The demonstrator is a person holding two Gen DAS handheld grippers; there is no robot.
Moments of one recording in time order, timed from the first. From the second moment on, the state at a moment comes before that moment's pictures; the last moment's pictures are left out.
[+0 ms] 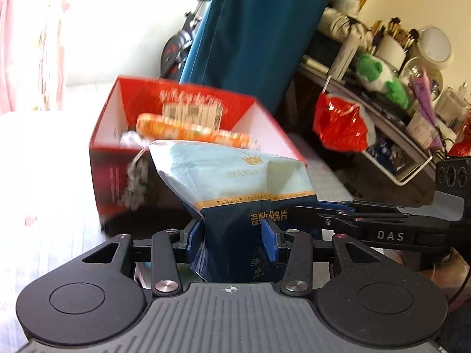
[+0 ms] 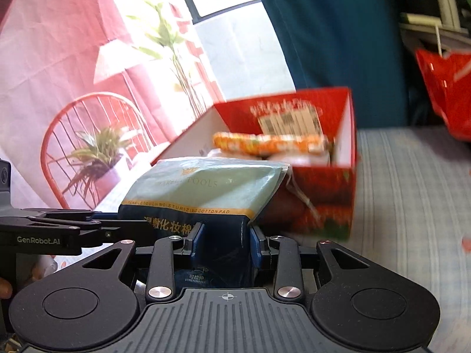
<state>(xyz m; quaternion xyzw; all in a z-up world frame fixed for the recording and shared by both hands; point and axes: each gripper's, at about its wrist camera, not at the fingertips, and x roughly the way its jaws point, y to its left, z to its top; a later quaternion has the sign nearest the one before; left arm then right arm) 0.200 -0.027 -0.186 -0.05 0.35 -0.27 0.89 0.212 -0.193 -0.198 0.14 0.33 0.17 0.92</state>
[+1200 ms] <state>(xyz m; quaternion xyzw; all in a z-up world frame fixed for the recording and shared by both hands) 0.392 -0.039 -0.151 -0.06 0.35 -0.28 0.89 0.405 -0.206 -0.163 0.08 0.32 0.13 0.93</state>
